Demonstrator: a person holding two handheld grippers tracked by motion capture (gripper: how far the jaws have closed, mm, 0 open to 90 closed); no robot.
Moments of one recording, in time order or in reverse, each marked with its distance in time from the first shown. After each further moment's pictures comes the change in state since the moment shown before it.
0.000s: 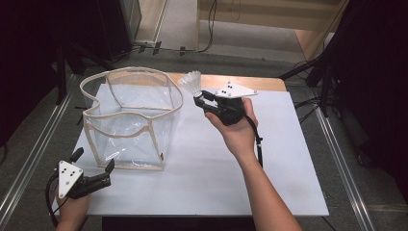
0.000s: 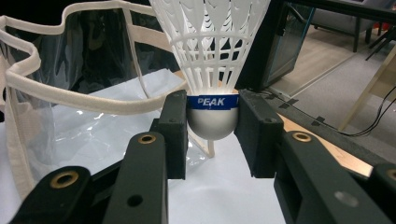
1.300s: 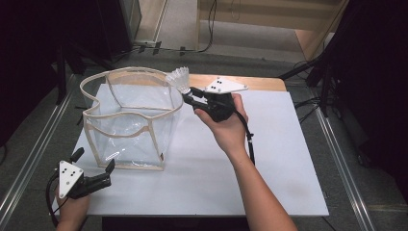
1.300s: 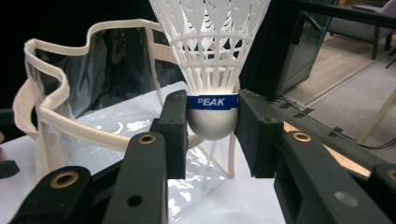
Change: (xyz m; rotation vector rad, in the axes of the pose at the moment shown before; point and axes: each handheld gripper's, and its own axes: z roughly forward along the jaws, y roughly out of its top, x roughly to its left) left arm 0.000 0.000 0.000 0.002 -0.005 0.002; right arm 0.016 0.018 0.014 -0.022 0.063 0.014
